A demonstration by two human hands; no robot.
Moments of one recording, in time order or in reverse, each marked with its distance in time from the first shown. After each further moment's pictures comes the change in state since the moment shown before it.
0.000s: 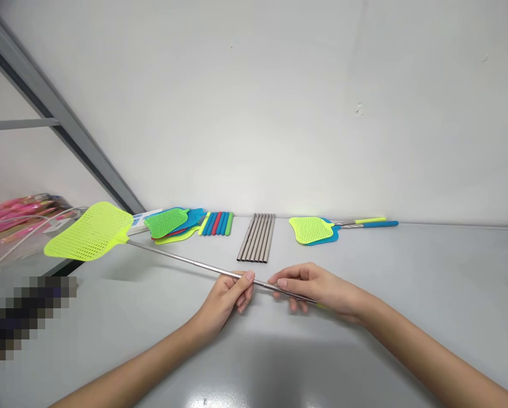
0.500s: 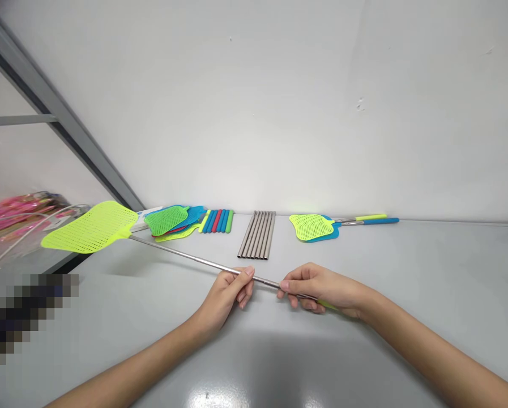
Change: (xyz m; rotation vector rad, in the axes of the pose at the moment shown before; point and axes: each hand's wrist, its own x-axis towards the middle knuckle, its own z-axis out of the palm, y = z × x) left_hand 0.001 -0.002 0.001 -0.038 0.026 -0.006; right_hand 0.004 0.011 -0.008 -0.014 -0.079 0.110
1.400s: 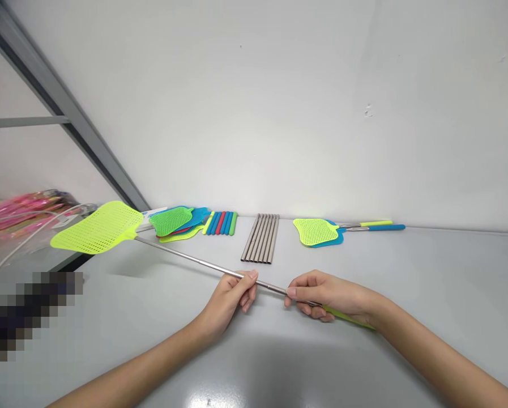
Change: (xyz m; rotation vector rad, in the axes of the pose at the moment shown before) left_hand 0.001 -0.001 -0.001 -0.018 0.008 -0.008; right_hand -0.004 -0.002 -0.003 0.016 -0.039 0.067
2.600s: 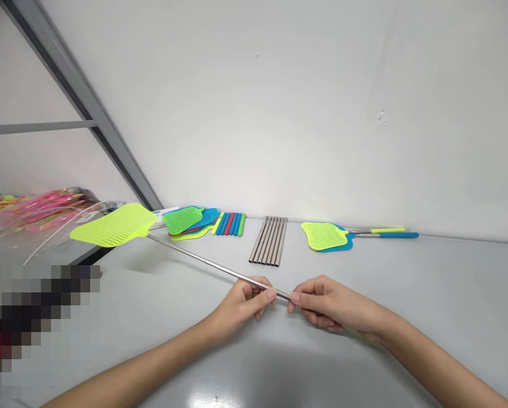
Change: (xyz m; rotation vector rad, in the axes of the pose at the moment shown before) left_hand -0.006 0.004 0.003 0.076 -0.154 0.064; right_hand -0.002 -0.003 0.011 -0.090 0.045 -0.060
